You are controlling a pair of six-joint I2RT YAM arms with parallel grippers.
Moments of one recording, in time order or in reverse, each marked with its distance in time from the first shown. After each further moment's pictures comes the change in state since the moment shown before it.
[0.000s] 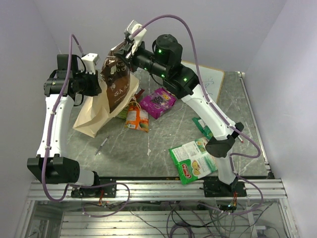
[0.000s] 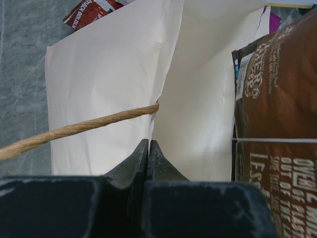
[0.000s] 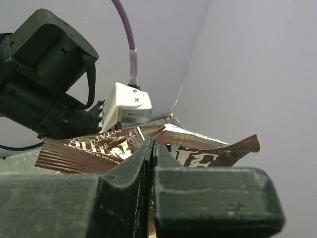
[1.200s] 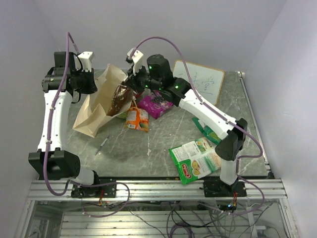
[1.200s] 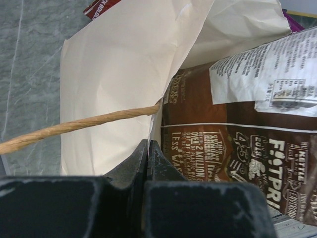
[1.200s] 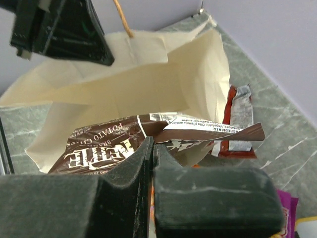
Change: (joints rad) left arm 0.051 0.053 0.041 -0.012 -0.037 -0.018; right arm -0.047 -0.133 -0.530 0.030 -0.005 0.158
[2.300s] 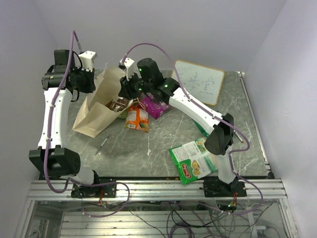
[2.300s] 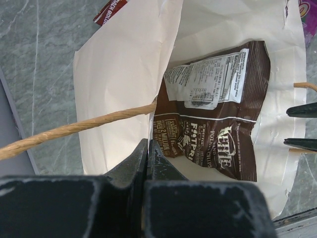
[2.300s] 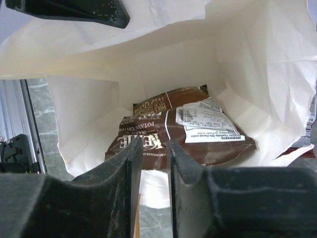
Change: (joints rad) left arm 0.002 0.034 0.046 -0.029 -0.012 0.137; right arm -0.006 0.160 0.083 -0.087 -0.144 0.082
